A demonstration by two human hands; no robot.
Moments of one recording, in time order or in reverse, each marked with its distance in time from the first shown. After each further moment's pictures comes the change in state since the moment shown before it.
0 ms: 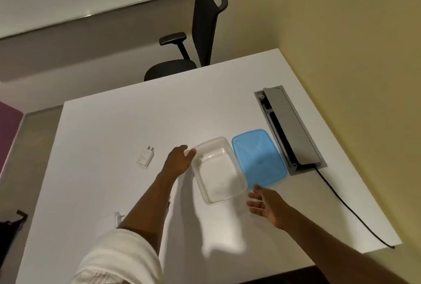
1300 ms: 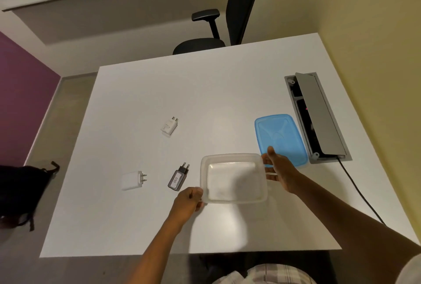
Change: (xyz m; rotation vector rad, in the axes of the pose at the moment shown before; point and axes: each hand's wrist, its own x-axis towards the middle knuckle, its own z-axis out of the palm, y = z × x) left_hand -0.168 -0.109 0.084 -0.606 -0.081 -0.310; right_hand 0.003 -0.030 0.021 -0.401 -0.045 -0.205
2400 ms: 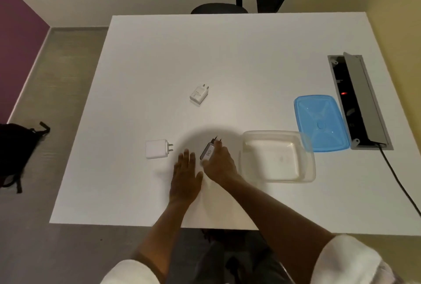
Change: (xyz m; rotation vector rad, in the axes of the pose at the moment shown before) left_hand 0.072 -0.124 -0.081 0.781 0.265 0.325; right_hand -0.016 0.034 0.304 -0.736 0.071 -0.246
